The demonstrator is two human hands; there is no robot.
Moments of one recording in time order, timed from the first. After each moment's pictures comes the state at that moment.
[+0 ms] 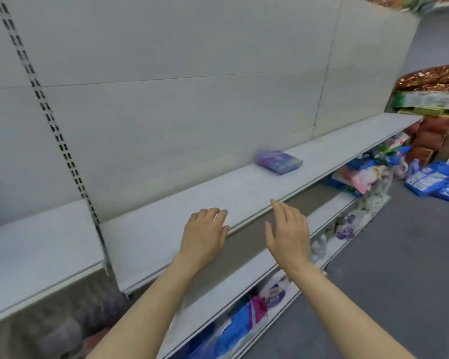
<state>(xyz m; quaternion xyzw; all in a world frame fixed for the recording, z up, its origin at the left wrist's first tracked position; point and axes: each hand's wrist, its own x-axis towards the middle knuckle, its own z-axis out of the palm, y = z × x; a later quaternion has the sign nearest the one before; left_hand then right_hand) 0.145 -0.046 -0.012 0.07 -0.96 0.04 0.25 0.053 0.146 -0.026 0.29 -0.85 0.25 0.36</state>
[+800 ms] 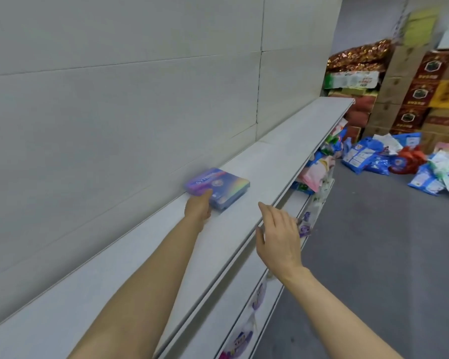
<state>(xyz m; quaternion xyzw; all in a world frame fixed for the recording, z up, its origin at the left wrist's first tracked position) -0.283 -0.029 -0.005 0.29 -0.65 -0.70 0.05 -0.235 0.173 -0.047 0.19 -0.90 0.18 0.35</state>
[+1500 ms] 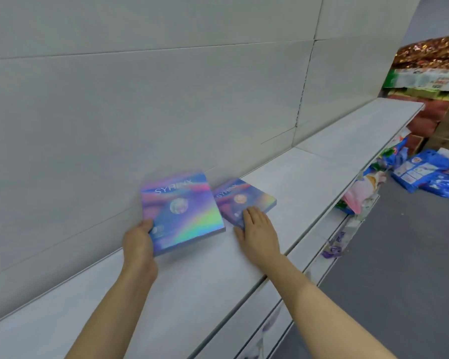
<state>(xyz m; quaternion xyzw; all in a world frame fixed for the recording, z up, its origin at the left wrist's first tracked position) -0.228 -0.097 0.006 0.40 -0.47 -0.73 0.29 -0.382 0.087 -0.089 0.31 -0.92 0.19 0.12</state>
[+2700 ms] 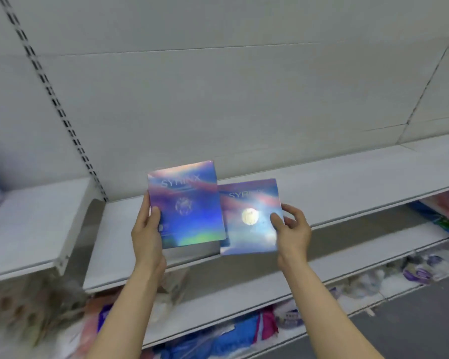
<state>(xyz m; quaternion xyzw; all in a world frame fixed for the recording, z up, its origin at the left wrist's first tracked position) 0.103 -0.073 -0.015 0.38 -0.46 -0.60 0.53 -0.088 0.087 -0.031 0.08 -0.63 0.76 -0.15</state>
